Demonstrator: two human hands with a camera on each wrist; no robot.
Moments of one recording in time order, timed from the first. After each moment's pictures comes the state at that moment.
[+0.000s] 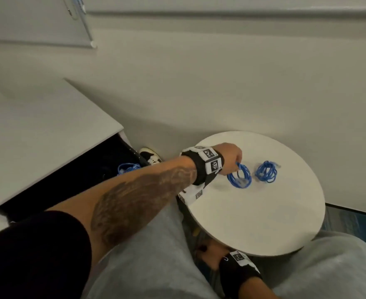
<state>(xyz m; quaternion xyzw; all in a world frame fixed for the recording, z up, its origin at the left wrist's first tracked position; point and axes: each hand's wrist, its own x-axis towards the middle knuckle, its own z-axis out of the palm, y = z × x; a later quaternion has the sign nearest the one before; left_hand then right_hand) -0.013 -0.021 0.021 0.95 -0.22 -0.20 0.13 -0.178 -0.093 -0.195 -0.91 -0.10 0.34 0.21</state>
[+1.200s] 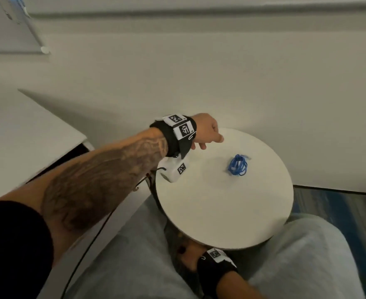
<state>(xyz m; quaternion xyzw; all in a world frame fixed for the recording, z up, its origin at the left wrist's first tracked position) 0.034 -0.043 0.067 0.94 -0.13 -0.23 0.23 -0.180 -0.097 -0.183 -0.90 -0.09 0.35 0.26</state>
